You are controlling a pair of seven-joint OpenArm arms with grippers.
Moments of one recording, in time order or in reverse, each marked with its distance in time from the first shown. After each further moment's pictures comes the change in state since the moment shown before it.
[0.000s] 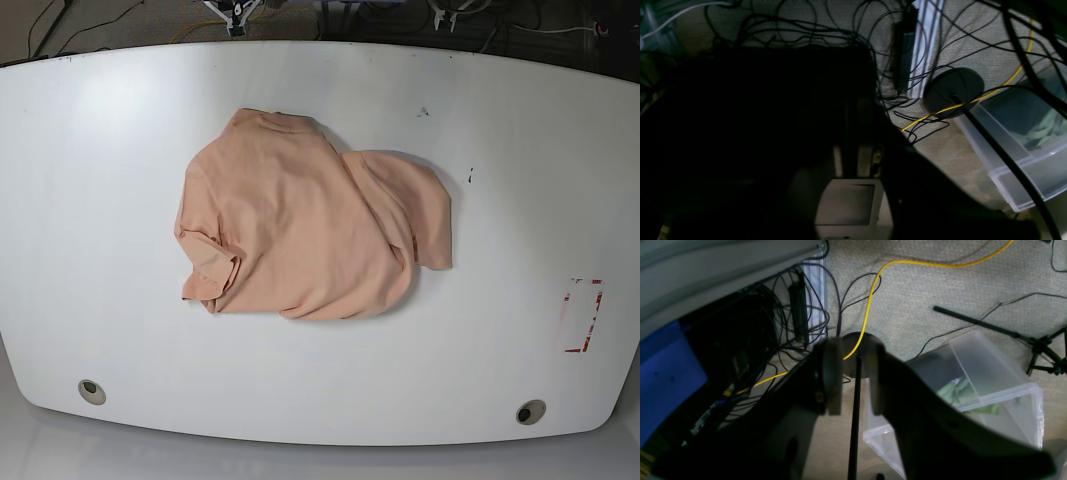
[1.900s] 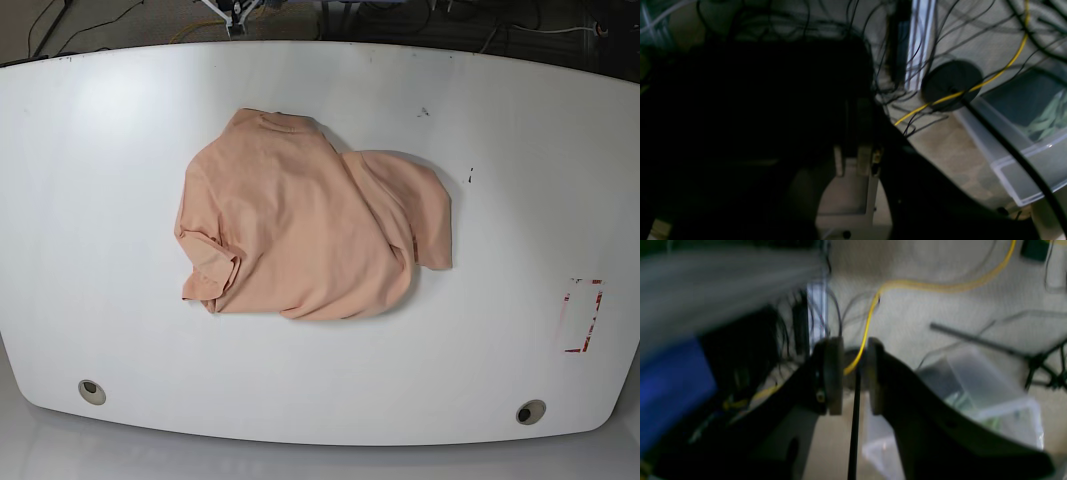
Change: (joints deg) left arm 8.3 0.4 0.2 6.8 0.0 0.0 -1.6; right arm -3.8 -0.5 0.0 5.1 0.0 0.9 2.5
